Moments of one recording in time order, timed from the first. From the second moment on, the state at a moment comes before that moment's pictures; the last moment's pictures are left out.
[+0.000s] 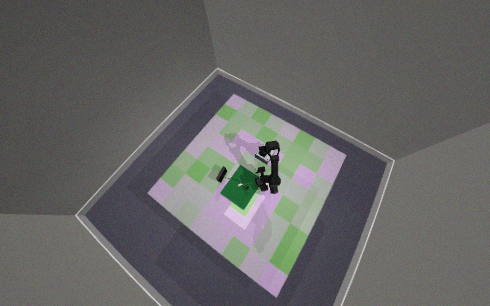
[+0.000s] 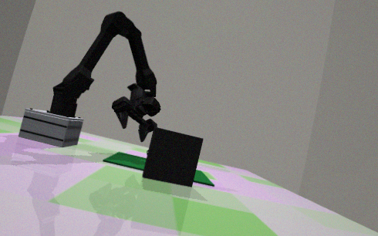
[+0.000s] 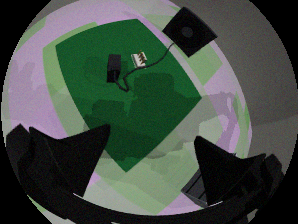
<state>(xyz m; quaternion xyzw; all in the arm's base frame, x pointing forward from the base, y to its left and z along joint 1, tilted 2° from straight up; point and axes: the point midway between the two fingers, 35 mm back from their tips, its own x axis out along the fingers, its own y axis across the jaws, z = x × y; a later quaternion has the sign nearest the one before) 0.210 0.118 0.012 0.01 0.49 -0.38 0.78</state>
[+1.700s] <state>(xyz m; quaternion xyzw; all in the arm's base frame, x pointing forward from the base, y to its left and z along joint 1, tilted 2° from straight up) 0.253 0.124 0.073 -0.13 0.70 0.09 0.69</state>
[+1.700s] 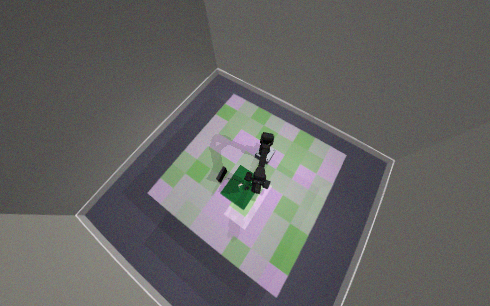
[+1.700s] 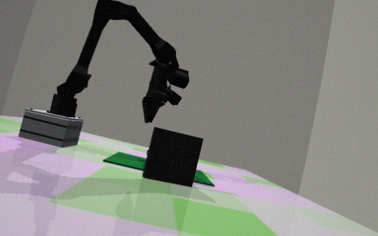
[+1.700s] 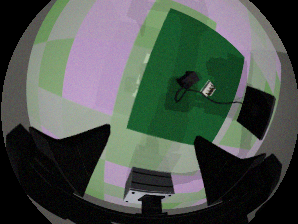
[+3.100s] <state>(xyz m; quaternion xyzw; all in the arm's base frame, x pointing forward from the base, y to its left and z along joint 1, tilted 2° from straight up) 0.313 0.091 0.105 -0.62 0.36 0.61 0.34</state>
